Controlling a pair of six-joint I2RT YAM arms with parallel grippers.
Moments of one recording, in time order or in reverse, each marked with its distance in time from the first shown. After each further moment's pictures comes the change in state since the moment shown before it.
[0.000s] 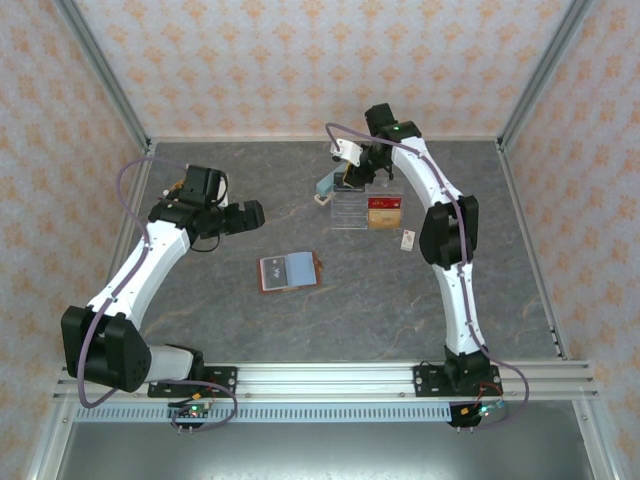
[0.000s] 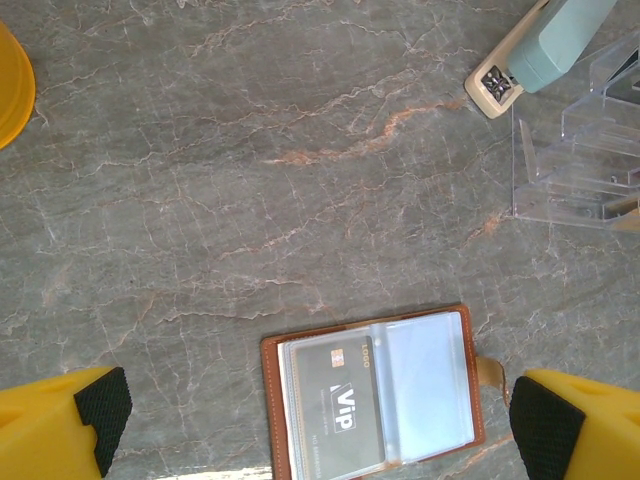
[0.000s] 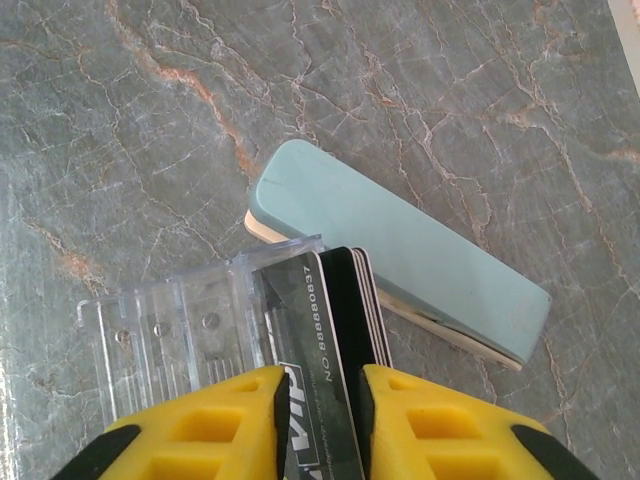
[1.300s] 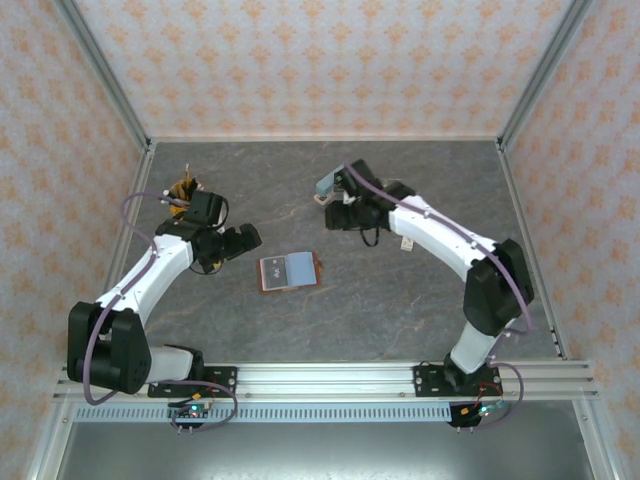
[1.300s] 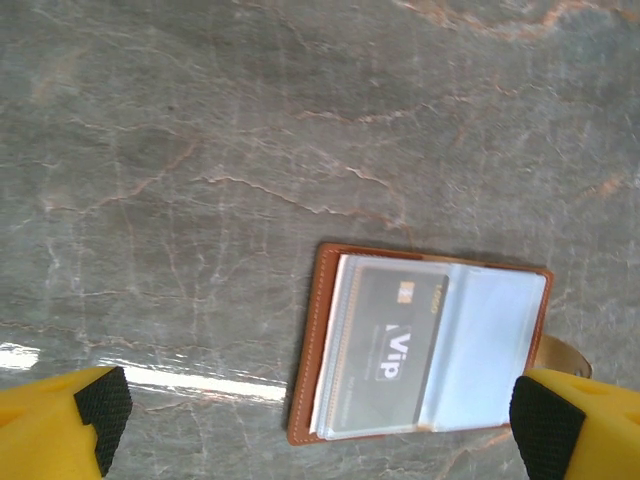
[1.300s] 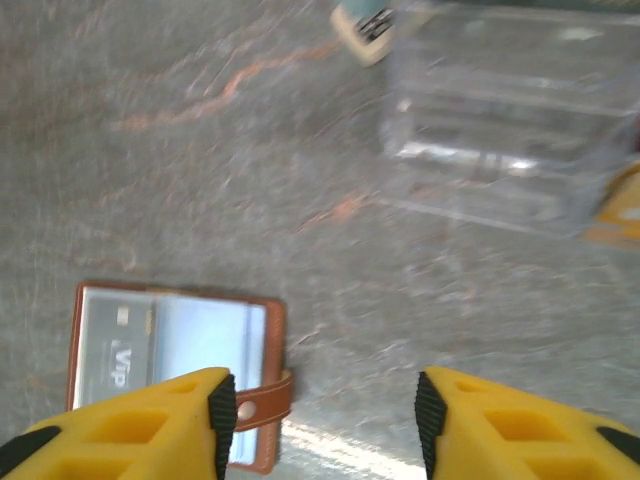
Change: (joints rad) left arm 0.043 -0.009 -0.217 0.027 0.040 -0.236; right arm 0.356 -0.648 -0.891 0.360 0.430 1.473
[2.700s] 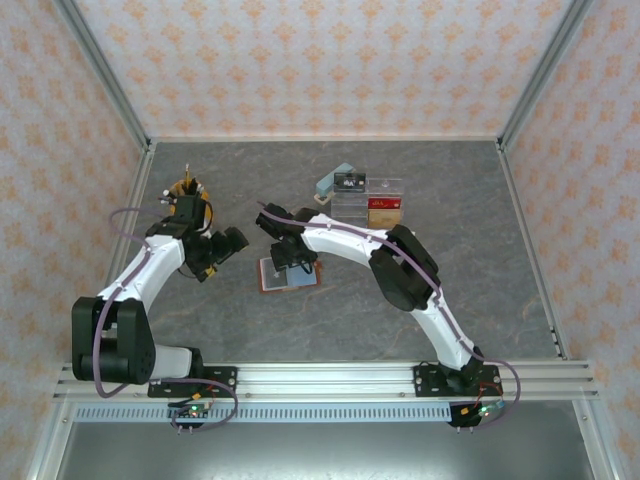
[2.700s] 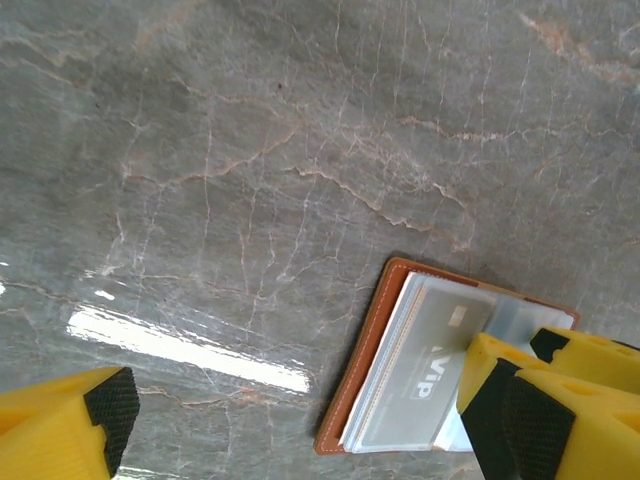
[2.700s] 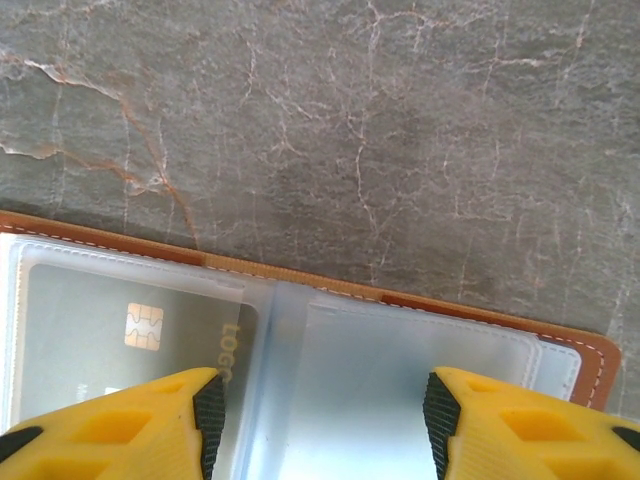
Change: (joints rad) left arm 0.122 0.028 -0.060 0.010 0.097 -0.053; right arm 0.254 0.535 0.386 -0.145 0.088 0.070
